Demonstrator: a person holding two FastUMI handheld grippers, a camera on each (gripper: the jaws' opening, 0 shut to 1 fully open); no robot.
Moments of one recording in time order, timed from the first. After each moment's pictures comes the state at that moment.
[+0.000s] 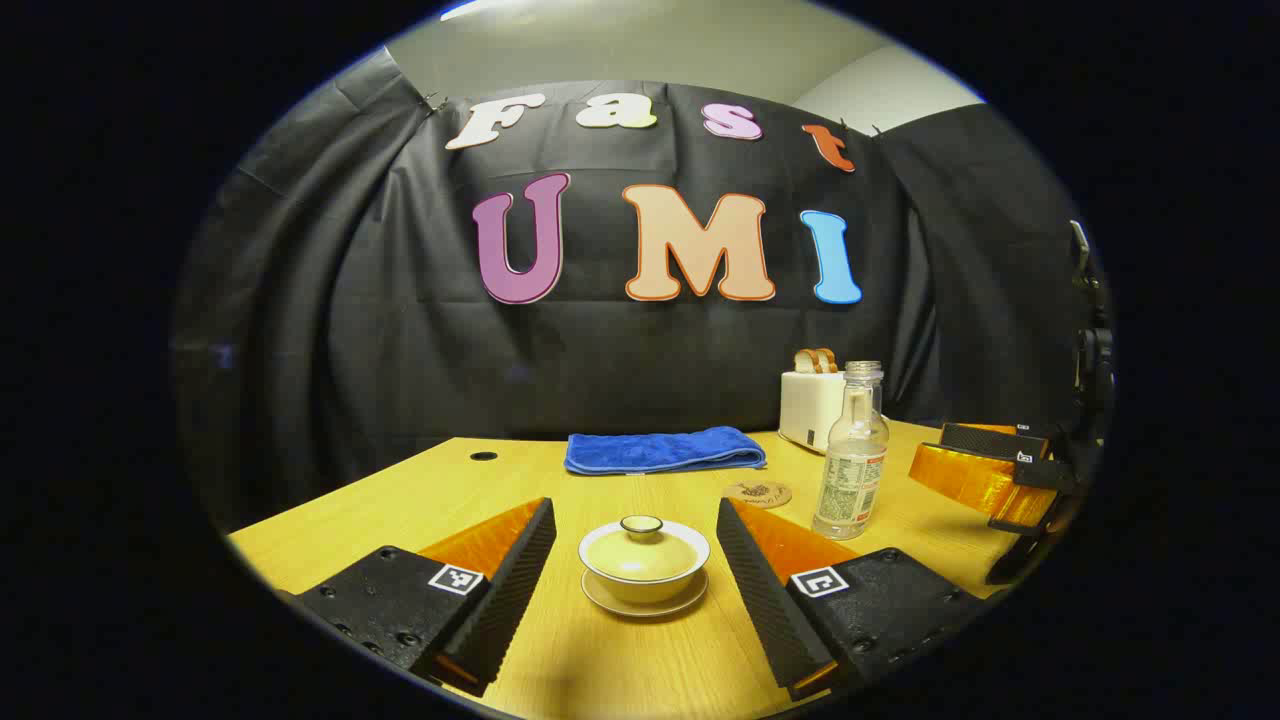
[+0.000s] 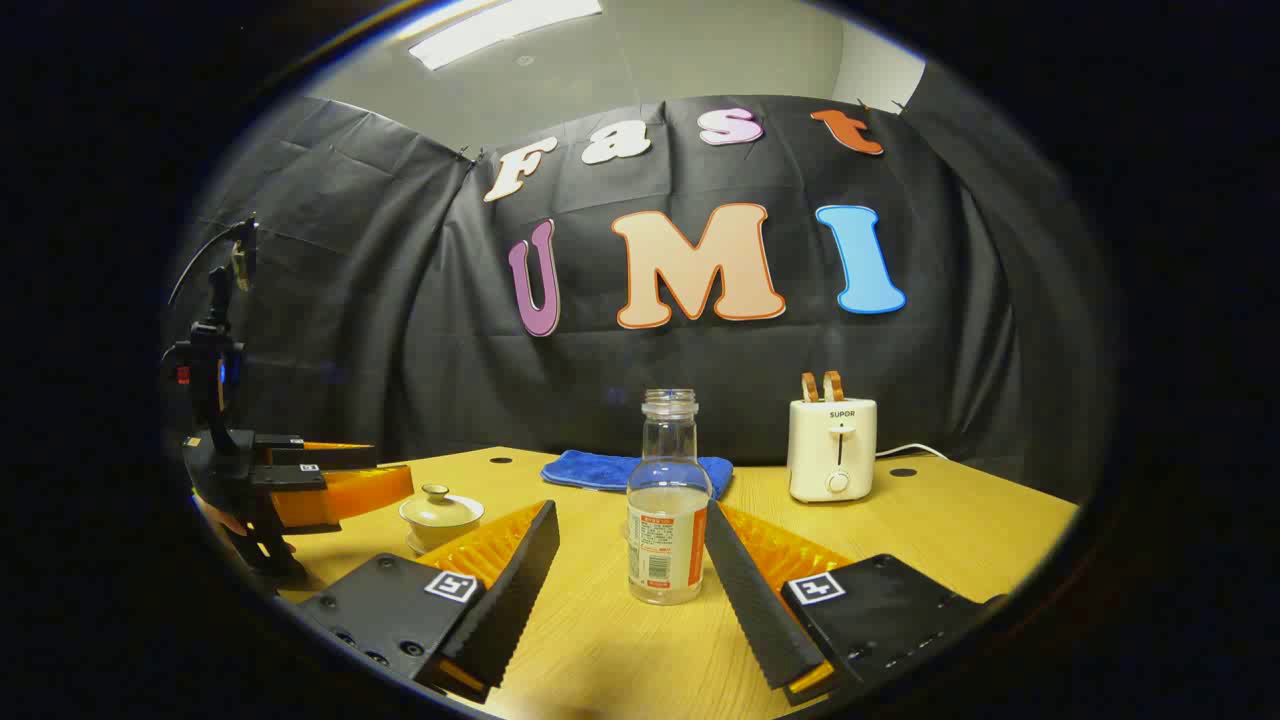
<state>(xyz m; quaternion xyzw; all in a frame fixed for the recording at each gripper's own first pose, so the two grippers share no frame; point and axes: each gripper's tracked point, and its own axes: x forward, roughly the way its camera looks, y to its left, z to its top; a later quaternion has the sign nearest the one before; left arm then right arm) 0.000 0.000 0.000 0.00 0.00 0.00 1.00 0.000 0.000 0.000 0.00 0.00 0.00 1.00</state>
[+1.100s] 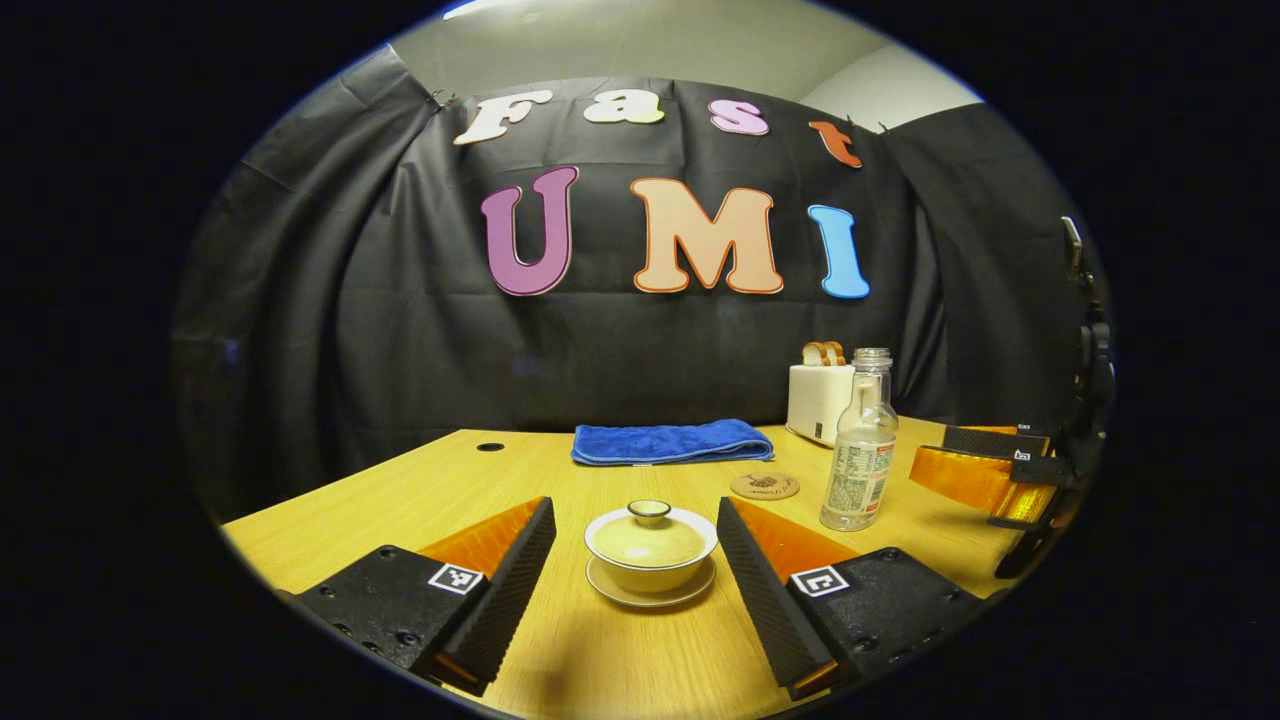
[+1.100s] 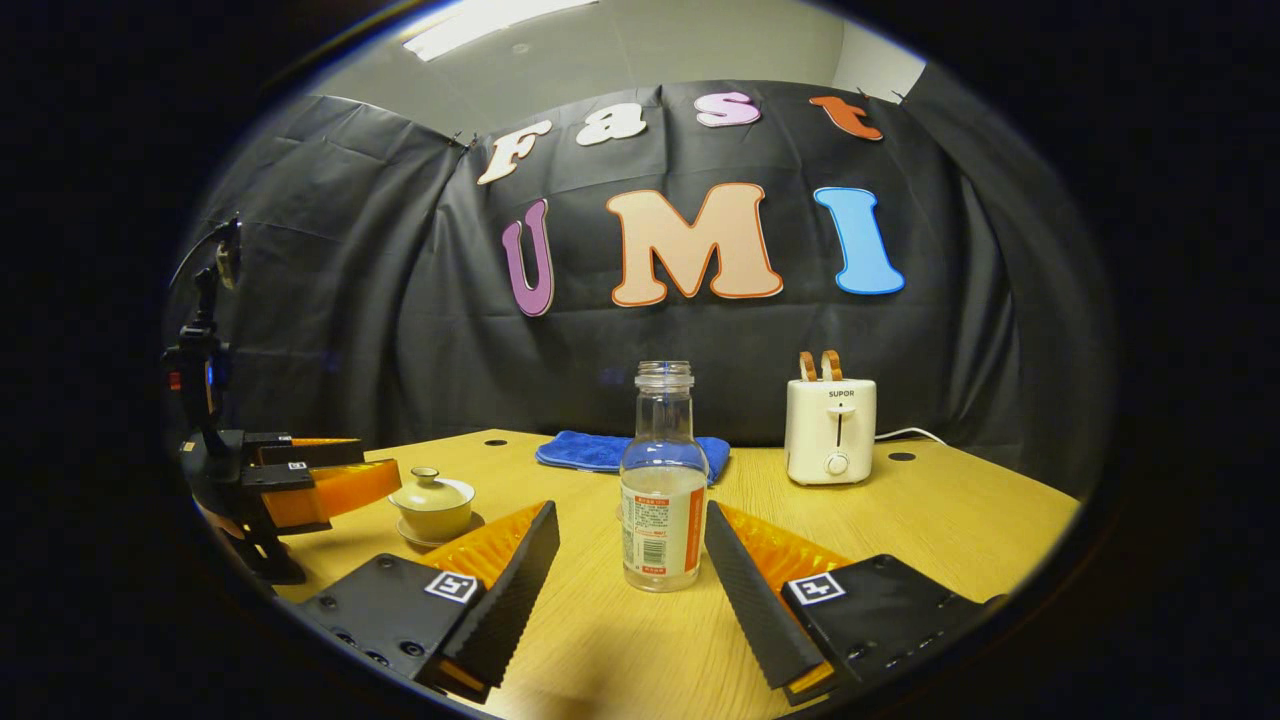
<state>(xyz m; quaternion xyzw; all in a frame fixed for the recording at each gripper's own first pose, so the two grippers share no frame) 0.001 0.006 -0.010 0.00 0.00 0.01 1.00 0.004 -0.004 -0.013 0.00 0.03 -0.01 1.00</state>
